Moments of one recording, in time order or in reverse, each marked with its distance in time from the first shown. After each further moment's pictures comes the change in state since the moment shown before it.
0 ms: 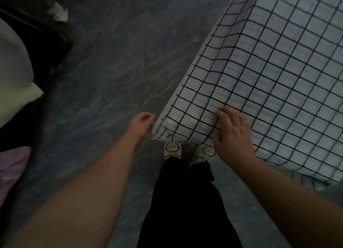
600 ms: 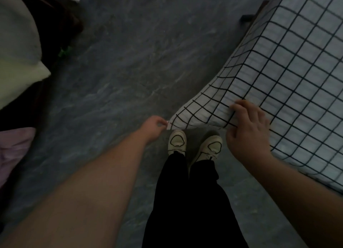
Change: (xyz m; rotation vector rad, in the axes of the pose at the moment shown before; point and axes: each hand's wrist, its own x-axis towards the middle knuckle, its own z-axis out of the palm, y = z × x) left_hand 0.000 -0.038 0.009 0.456 -0.171 -0.010; right_hand 0.005 0.003 0.006 -0.007 0.051 -0.023
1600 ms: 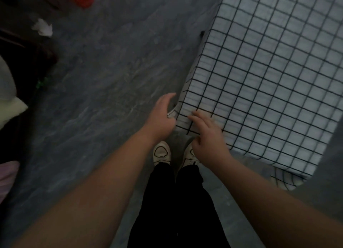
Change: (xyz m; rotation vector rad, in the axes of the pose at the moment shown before) left_hand -0.051 0.167 0.027 0.049 0.050 0.471; right_hand -0.009 0.009 -0.021 0.288 -0.116 -0.013
